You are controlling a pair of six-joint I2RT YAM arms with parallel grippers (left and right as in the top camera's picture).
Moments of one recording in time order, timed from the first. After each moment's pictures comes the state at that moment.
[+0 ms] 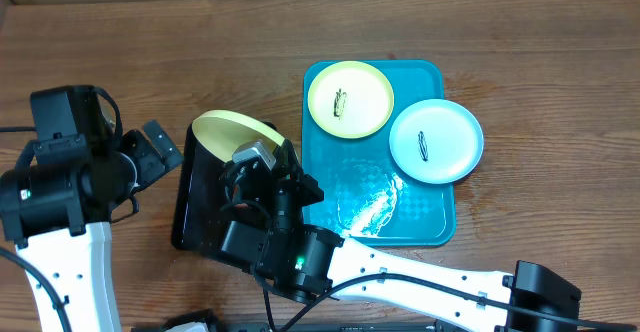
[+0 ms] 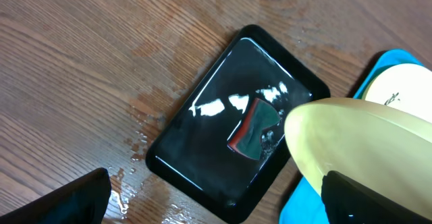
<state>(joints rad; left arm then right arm) 0.21 1.21 1.49 -1.38 -0.01 -0.45 1.28 1.76 1.42 -0.52 1.23 0.30</state>
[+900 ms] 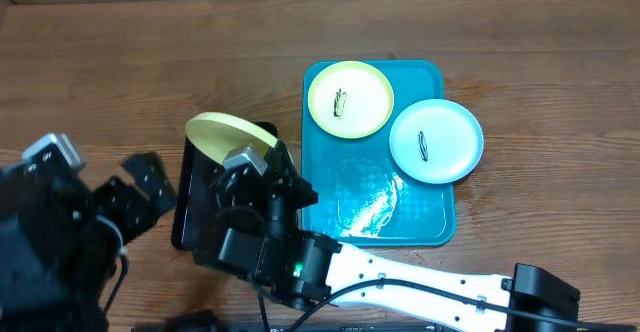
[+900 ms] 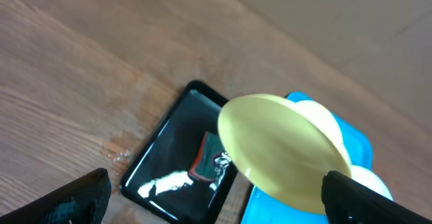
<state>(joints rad) 0.21 0.89 1.59 -1.38 0.06 -0.44 1.31 1.76 1.42 -0.45 1.26 0.19</state>
